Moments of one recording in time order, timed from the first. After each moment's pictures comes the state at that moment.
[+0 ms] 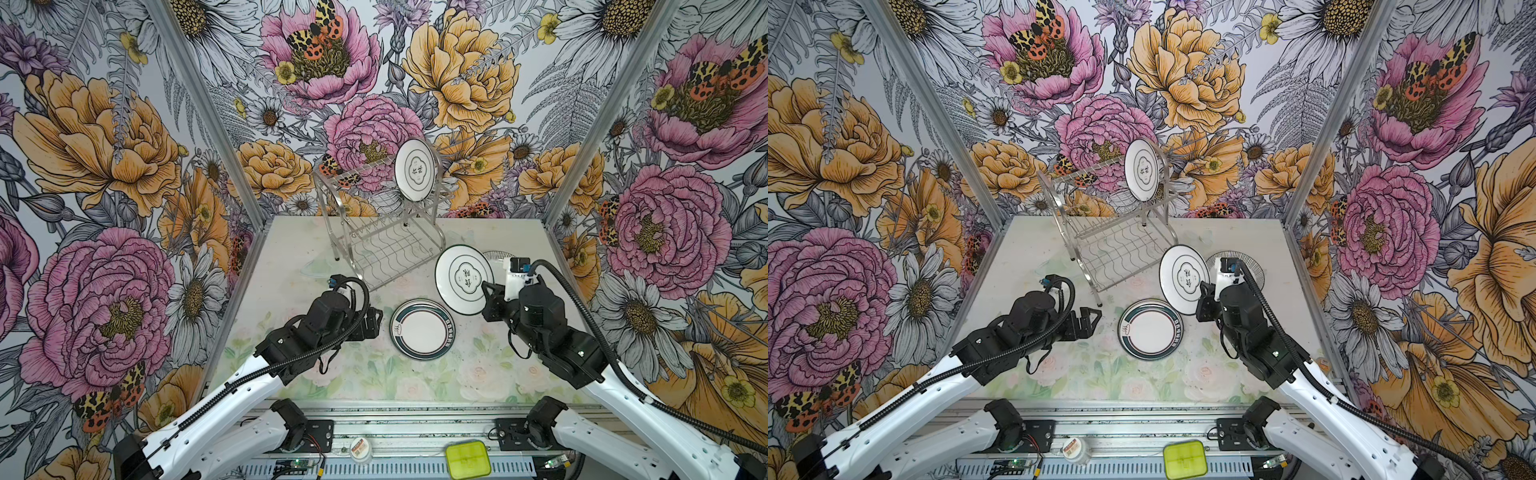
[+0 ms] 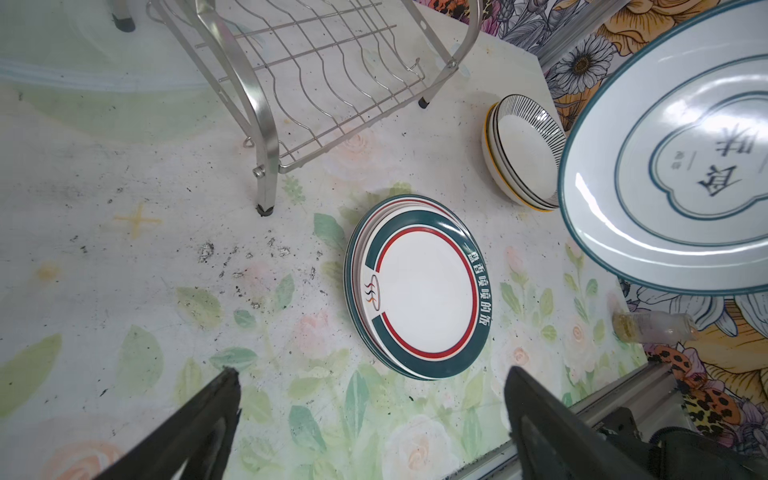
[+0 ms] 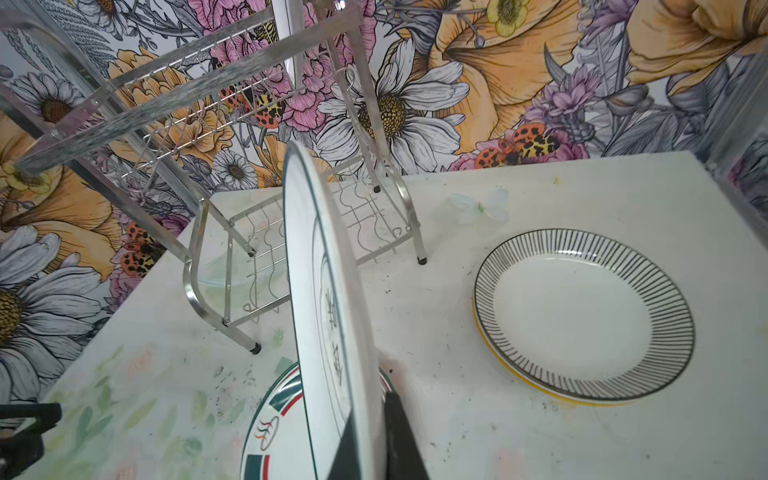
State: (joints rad) left arm -0.74 0.84 0.78 -0.60 -0.13 -0.68; right arm 0.64 0.79 0.82 -0.46 0.26 0.46
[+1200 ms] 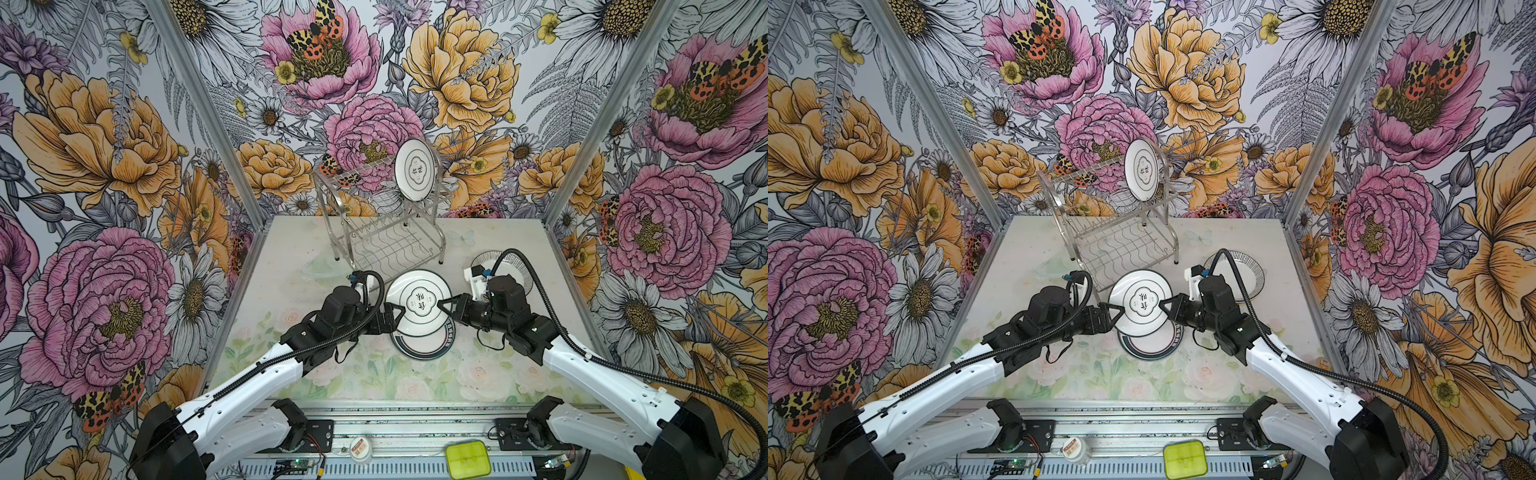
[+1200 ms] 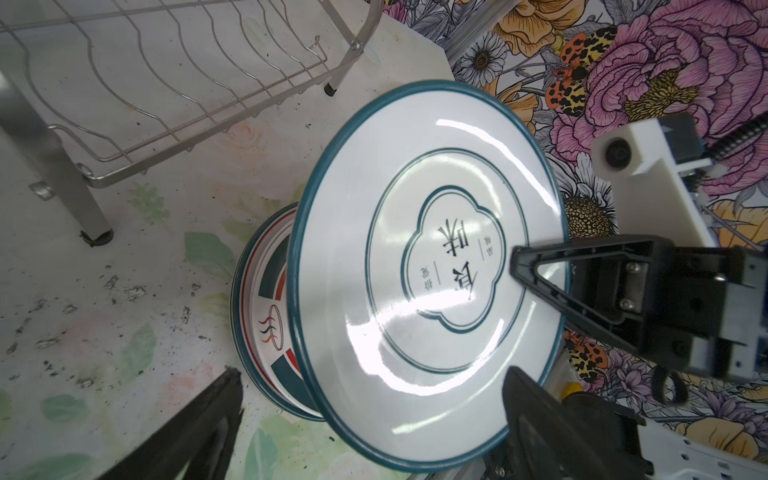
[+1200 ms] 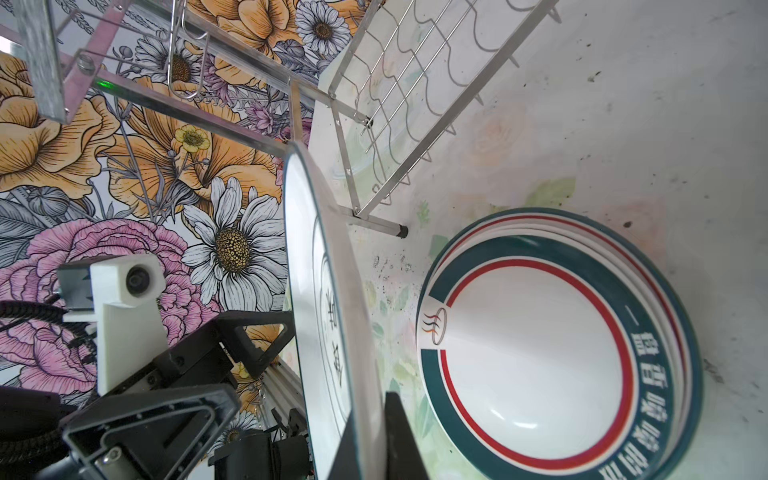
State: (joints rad) left arm -0.72 1.01 0.70 -0.21 0.13 -0.71; right arm 0.56 1.06 0.70 -0.16 -0.40 0.90
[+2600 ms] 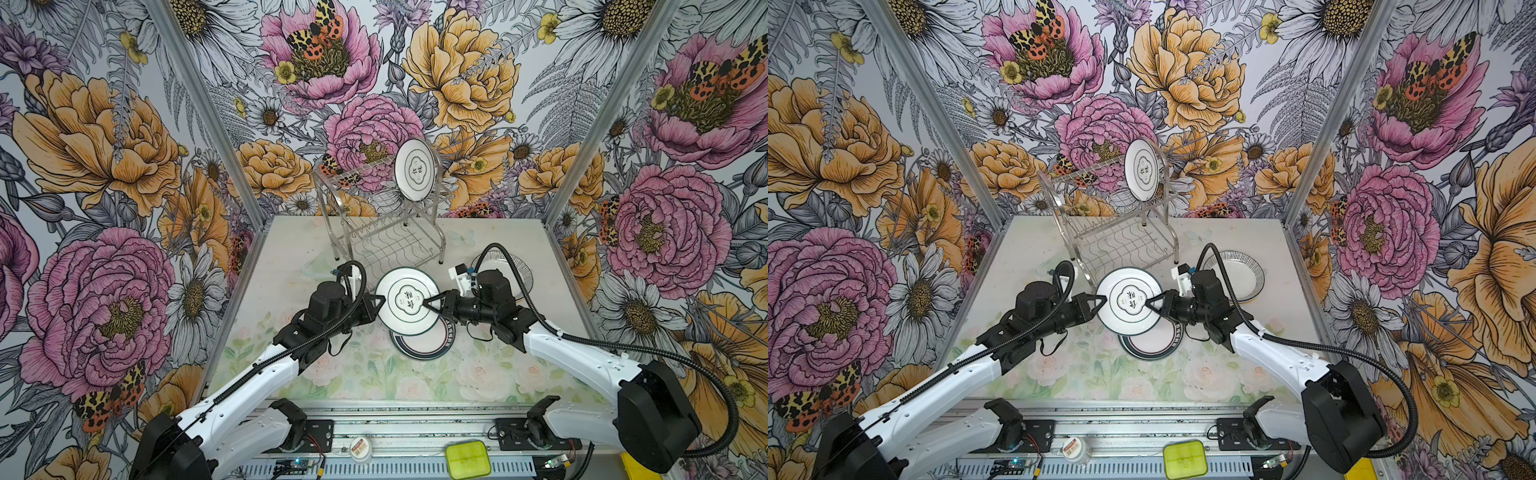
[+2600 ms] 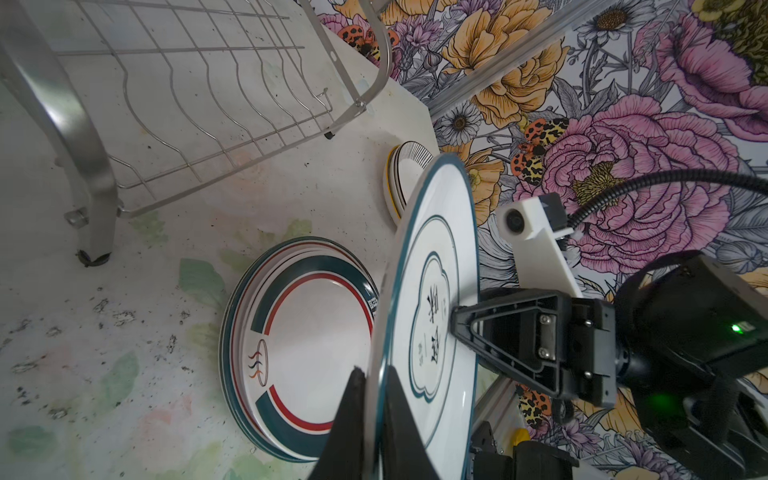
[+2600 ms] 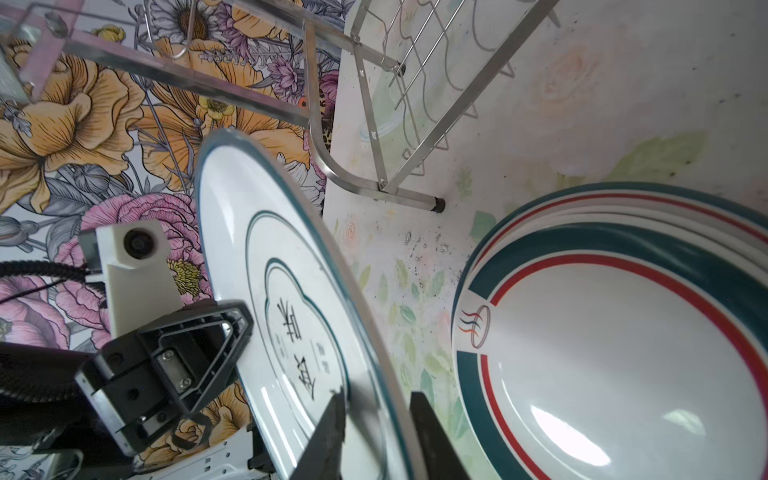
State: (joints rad) left arm -0.60 0.98 0.66 -0.11 0.23 -0.81; right arm 0.53 1.25 0.71 0.02 -0.59 0.94
